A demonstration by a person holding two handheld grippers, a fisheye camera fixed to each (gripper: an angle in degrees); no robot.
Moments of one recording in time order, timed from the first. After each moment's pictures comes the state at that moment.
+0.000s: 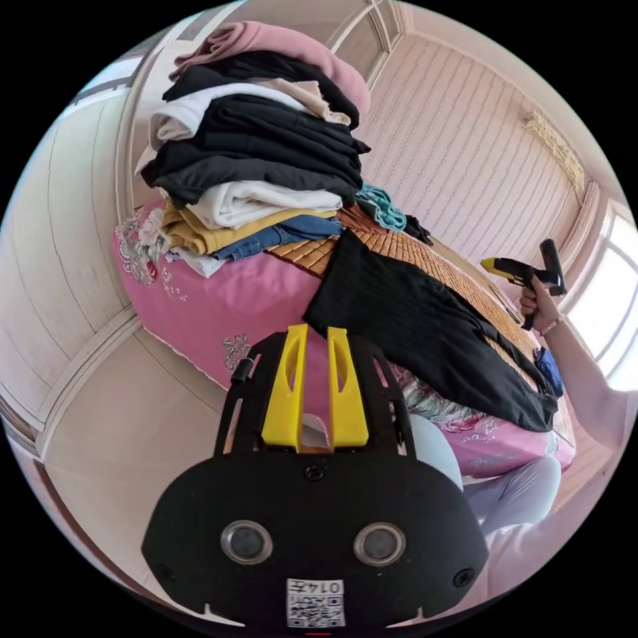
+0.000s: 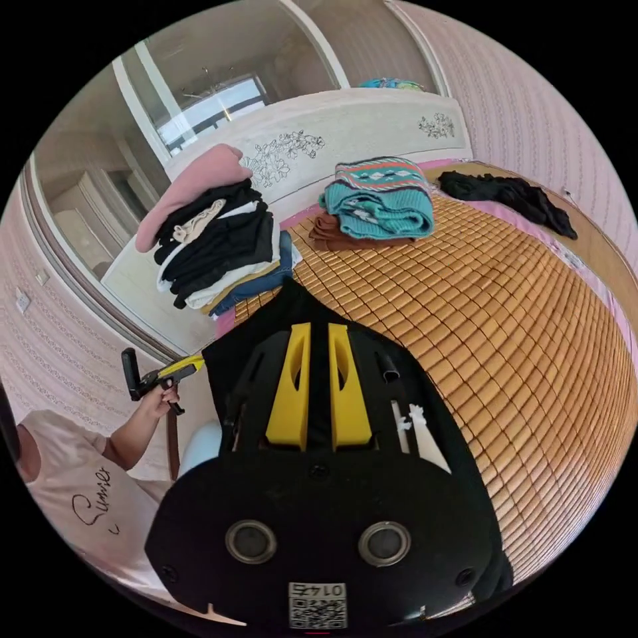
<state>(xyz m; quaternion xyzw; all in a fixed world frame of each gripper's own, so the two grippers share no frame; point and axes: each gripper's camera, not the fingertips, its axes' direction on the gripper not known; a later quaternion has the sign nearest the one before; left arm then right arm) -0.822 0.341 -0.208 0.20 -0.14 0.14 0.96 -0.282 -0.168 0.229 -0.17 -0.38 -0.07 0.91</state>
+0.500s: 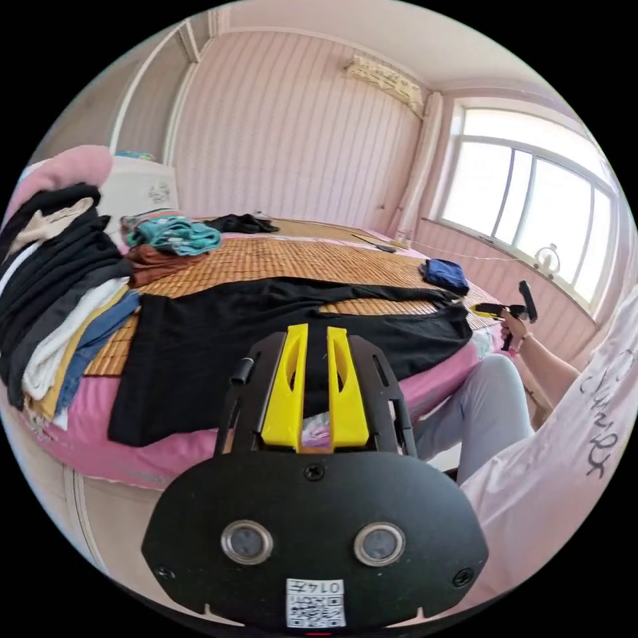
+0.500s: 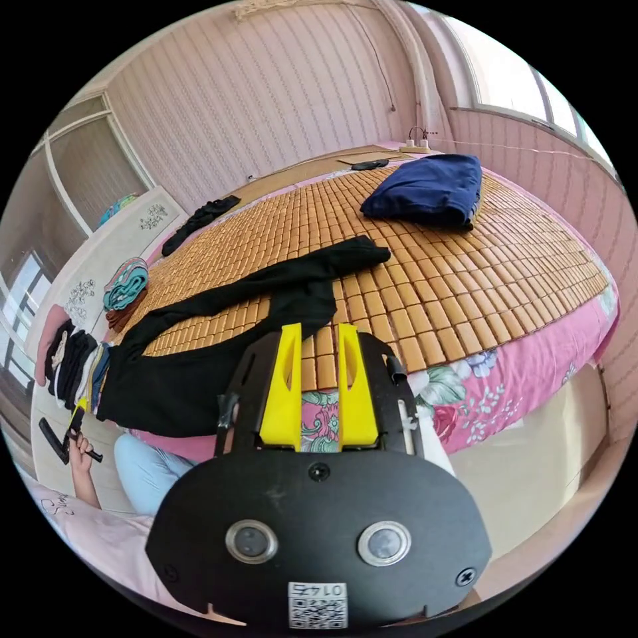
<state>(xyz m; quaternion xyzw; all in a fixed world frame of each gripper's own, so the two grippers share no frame) -0.604 0.395 -0.130 0.12 0.01 0.43 0.89 0.029 0.124 -0.009 -0.13 0.02 0.32 0.94</state>
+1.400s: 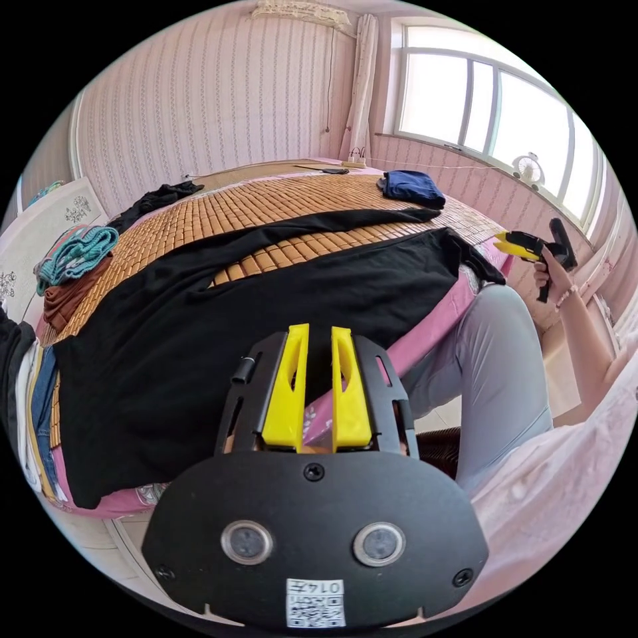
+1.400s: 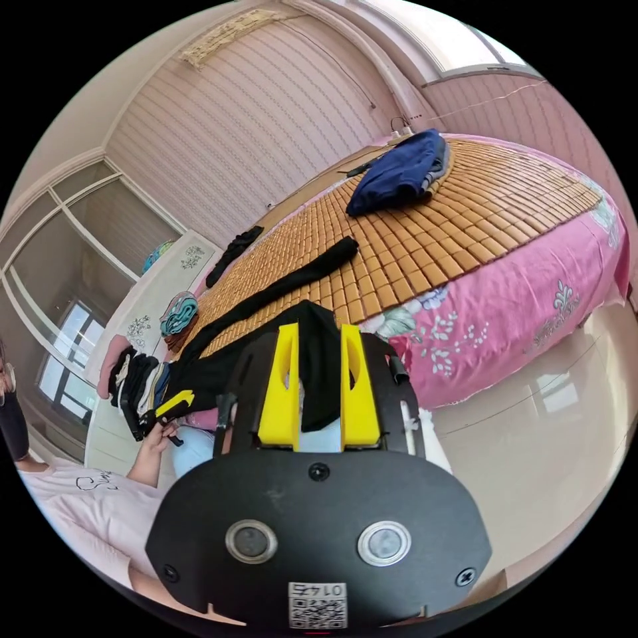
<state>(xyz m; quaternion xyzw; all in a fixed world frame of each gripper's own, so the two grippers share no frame) -0.465 0.480 0.051 -0.02 -0.04 0.54 0.84 0.097 0.216 -0.136 -0.07 -0.08 0.39 0.91</state>
